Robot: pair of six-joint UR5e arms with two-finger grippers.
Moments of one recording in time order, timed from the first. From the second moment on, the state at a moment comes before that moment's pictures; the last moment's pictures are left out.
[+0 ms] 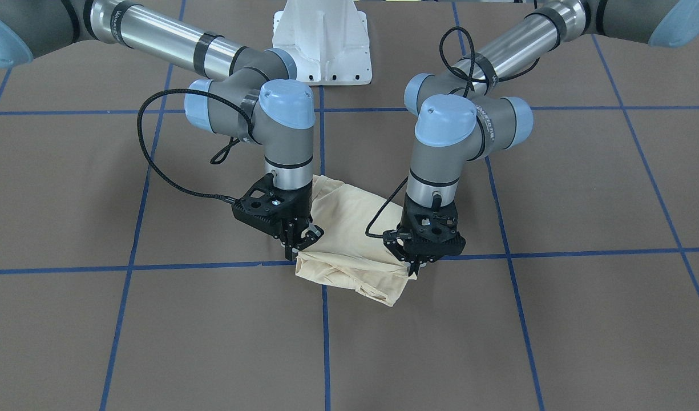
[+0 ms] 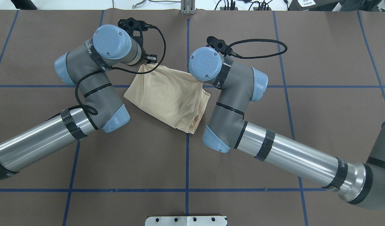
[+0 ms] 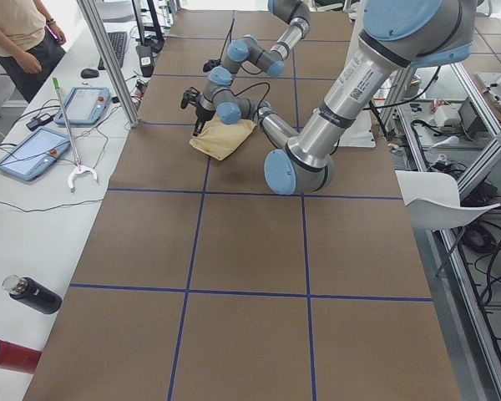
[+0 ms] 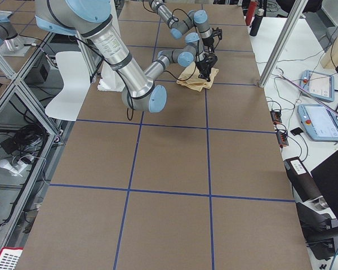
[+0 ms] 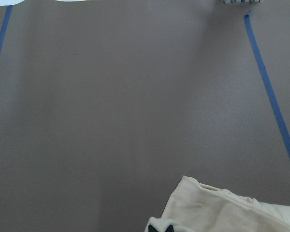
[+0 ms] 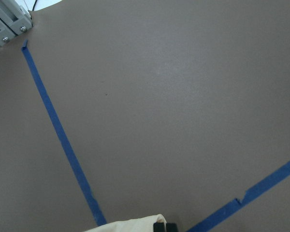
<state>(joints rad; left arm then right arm) -0.72 -2.32 -1.36 -1.96 -1.67 -1.00 0.59 -0.72 1.33 -1.38 1.53 1.70</state>
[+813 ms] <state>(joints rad) -0.78 -2.32 -1.36 -1.99 -1.81 -0.89 0.64 -0.70 1.33 -1.38 1.67 1.59</state>
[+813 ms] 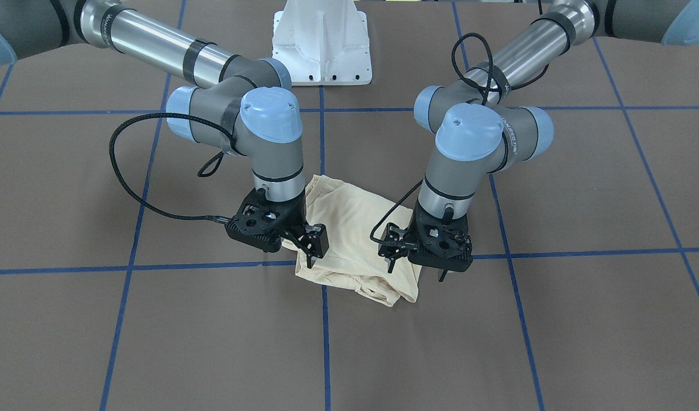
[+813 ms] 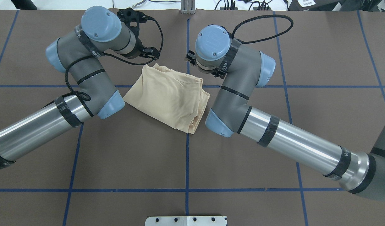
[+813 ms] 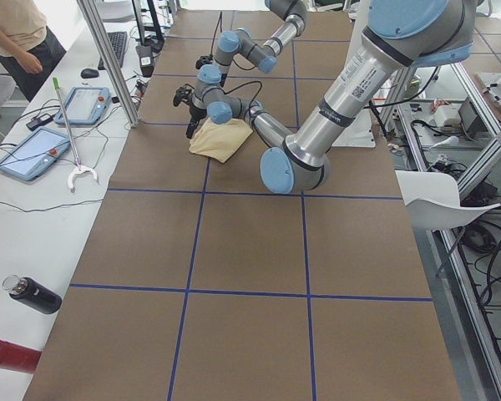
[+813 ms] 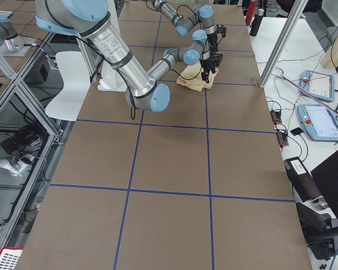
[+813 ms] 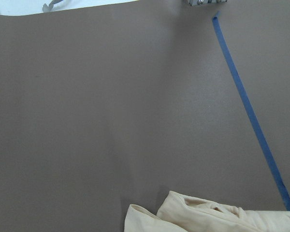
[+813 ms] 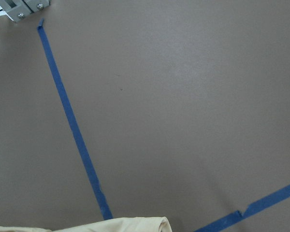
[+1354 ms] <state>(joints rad) -0.87 -1.99 -1.70 -1.97 -1.82 -0.62 0.80 -1.05 1.74 -1.52 1.86 1.24</state>
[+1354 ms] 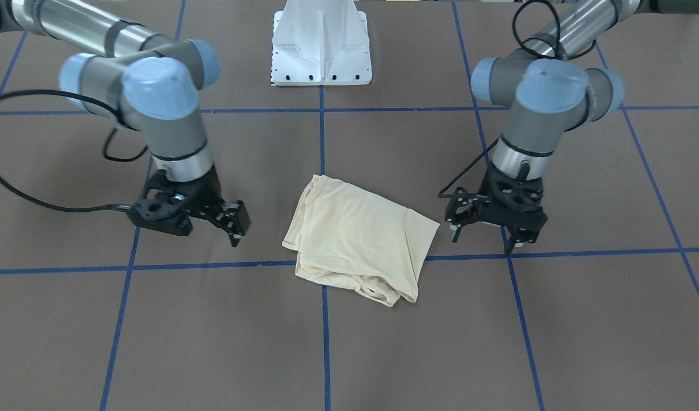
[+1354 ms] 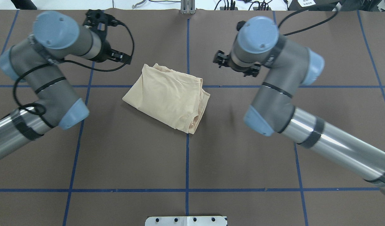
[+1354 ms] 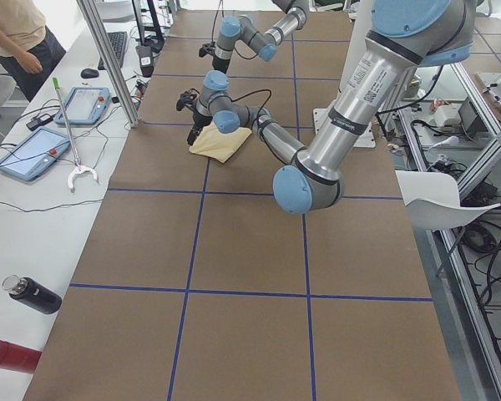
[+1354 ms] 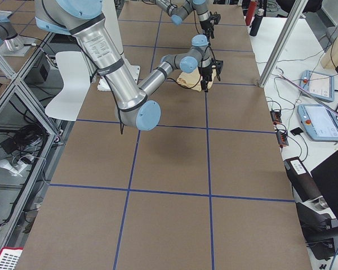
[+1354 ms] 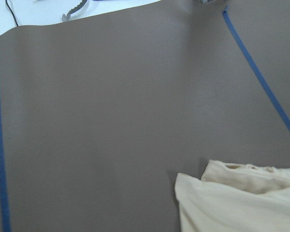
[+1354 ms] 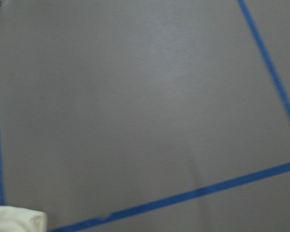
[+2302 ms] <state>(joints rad) -1.46 -1.47 -1.79 -1.97 -2.11 0.09 1.46 -1.84 1.95 -1.57 2.29 0.04</state>
